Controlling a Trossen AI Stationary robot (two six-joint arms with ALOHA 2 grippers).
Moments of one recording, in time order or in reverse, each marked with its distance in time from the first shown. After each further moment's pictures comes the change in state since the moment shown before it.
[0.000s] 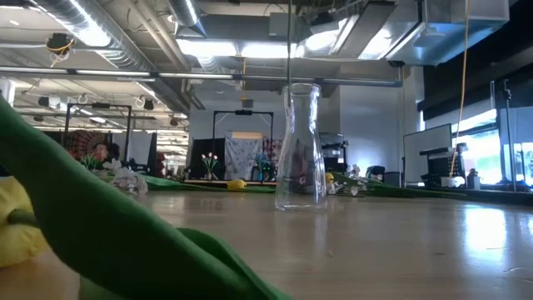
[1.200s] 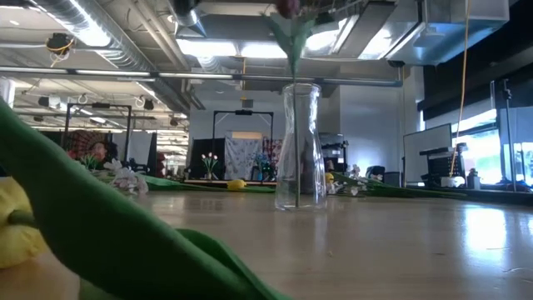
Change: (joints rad) left arm 0.018 -0.280 0.003 -0.656 0.191 -0.354; right arm -0.047 -0.045 0.001 -0.081 0.026 -0.163
